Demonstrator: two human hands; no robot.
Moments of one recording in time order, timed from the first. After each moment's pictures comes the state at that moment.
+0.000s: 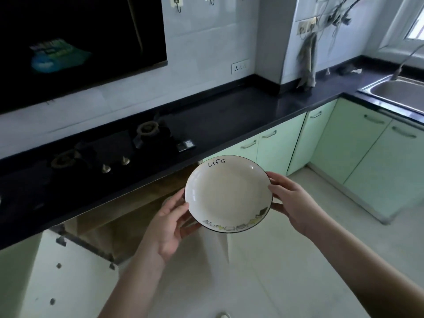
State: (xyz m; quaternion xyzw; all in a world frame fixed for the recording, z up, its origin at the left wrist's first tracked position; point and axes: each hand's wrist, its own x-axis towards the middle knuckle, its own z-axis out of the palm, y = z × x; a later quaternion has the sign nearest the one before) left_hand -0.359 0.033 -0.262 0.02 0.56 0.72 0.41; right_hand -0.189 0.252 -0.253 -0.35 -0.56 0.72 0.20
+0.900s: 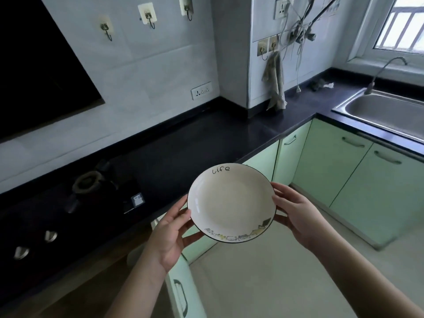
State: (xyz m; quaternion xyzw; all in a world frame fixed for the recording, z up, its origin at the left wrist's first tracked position) left_hand -0.441 0.339 -0.279 0.11 0.57 0.67 0.46; right_hand -0.226 0.537 -0.270 -0.36 -0.51 0.74 0.25
